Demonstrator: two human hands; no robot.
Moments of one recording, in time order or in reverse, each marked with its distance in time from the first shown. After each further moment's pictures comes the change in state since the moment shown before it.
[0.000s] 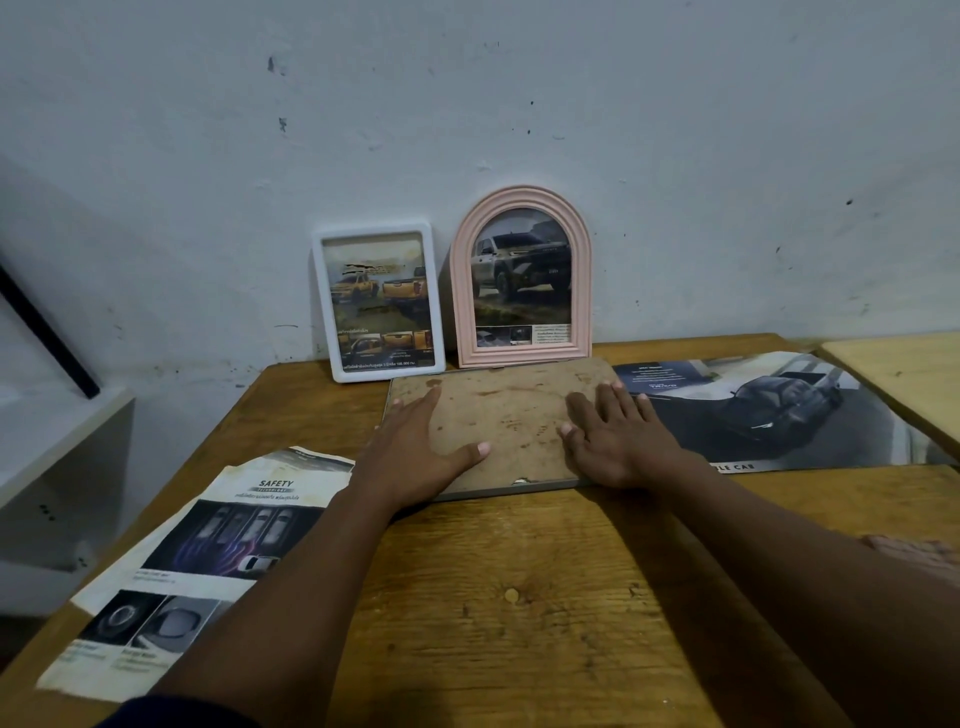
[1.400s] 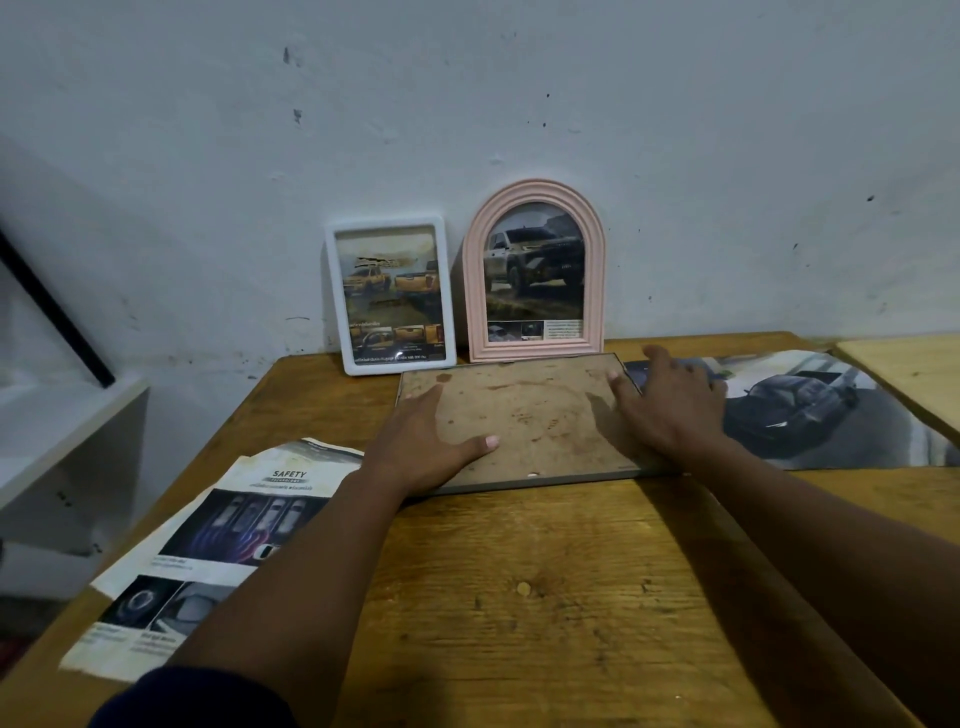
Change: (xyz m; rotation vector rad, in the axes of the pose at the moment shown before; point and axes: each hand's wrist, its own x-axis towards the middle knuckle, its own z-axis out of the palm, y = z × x) left_hand 0.005 -0.002 -0.003 -0.044 0.012 -0.039; right_hand 0.004 0.018 -0.021 0.248 0.420 0.302
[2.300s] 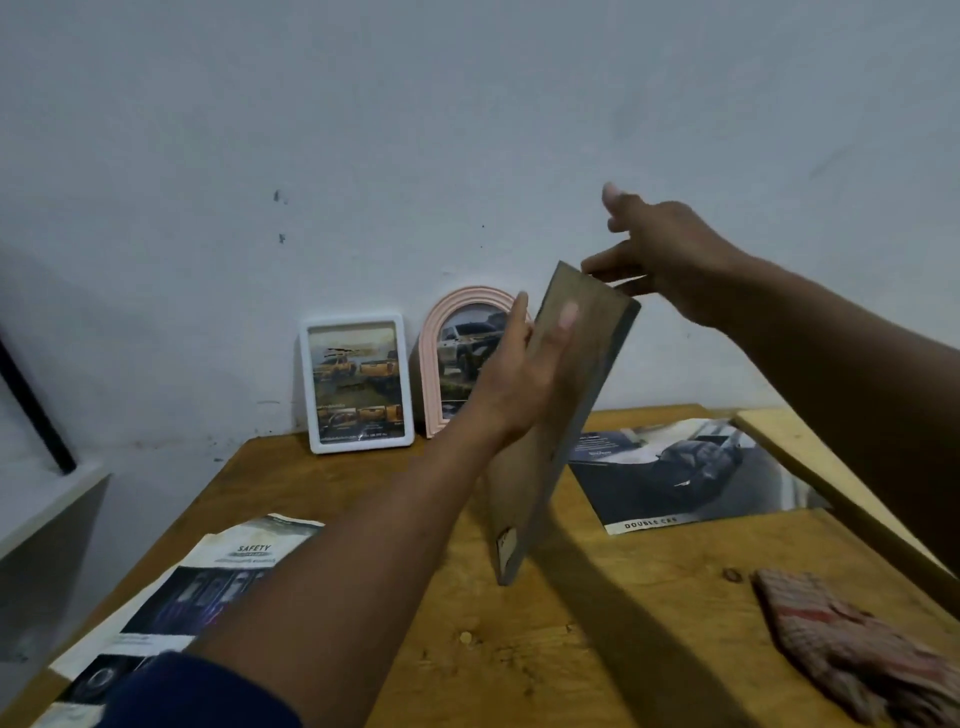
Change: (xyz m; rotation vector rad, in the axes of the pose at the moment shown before) left_hand -0.055 0.213 -0.056 -0.701 0.001 0.464; right_hand -0.013 -0.077 -0.254 0.850 -0.017 -0.140
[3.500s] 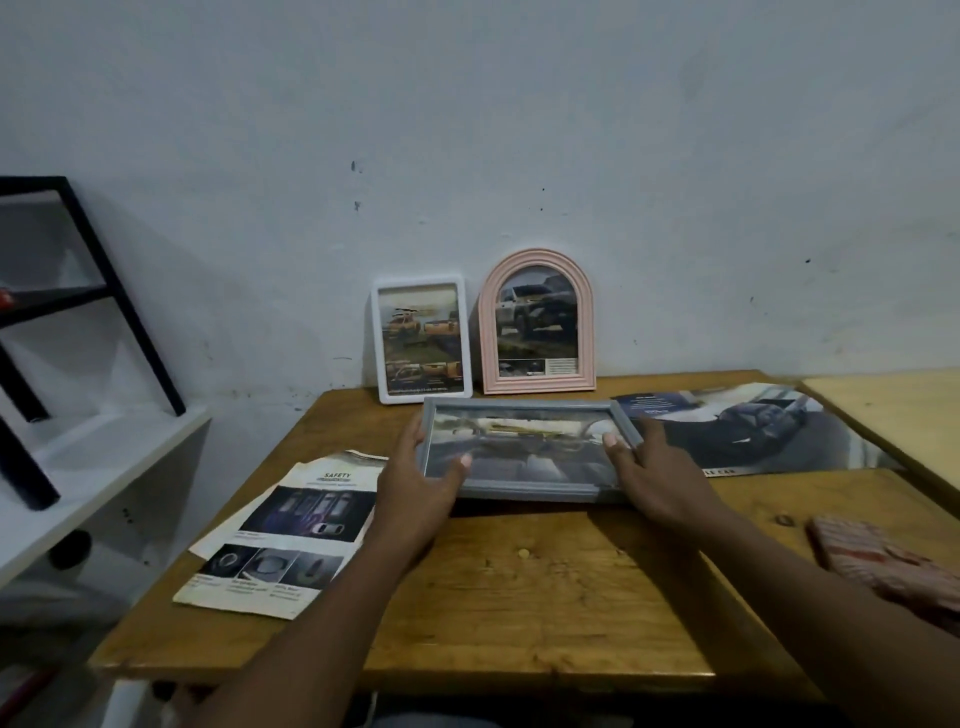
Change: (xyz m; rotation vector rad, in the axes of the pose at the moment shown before) left_hand -0.146 -0.144 -0.077 0.187 0.474 -0.292; right_hand -0.114 0.212 0.096 -0.566 -0.108 0.166
